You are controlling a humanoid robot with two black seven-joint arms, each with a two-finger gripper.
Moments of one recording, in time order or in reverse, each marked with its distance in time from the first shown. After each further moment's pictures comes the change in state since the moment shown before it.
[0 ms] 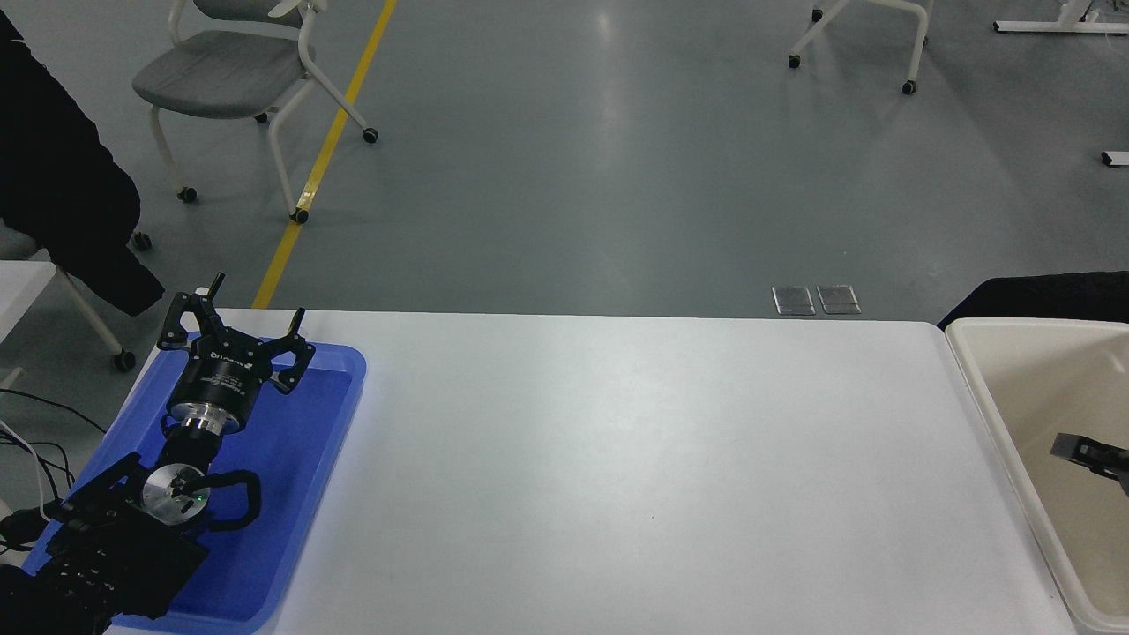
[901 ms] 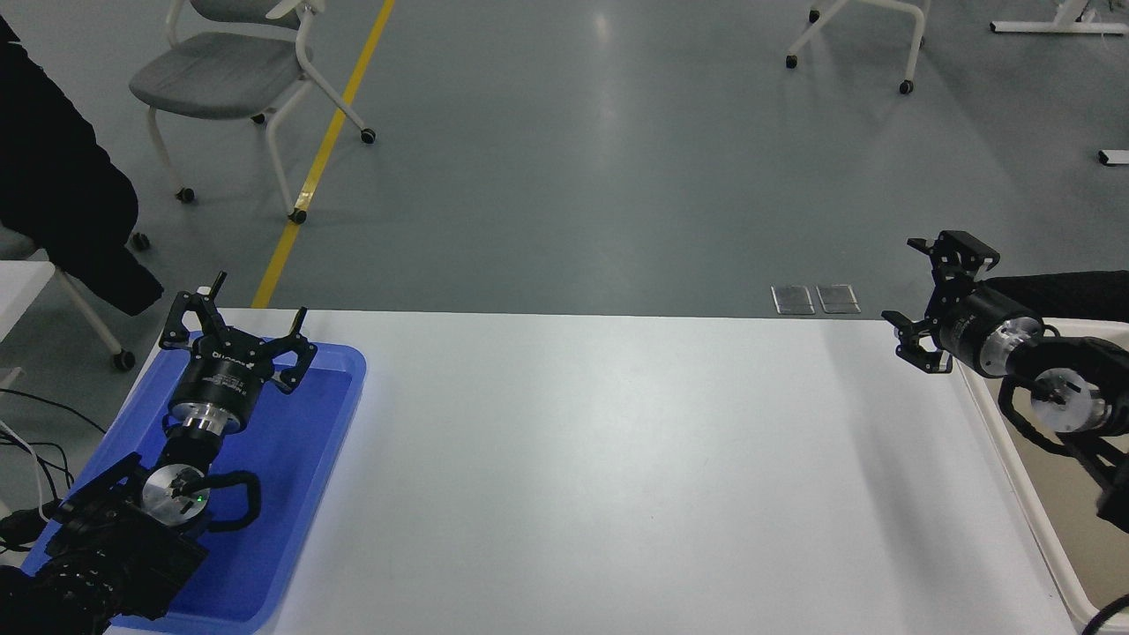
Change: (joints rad) left arm 0.000 0.000 0.000 0.000 0.000 0.000 0.001; right arm -0.047 0.205 0.981 0.544 0.787 0.010 0.016
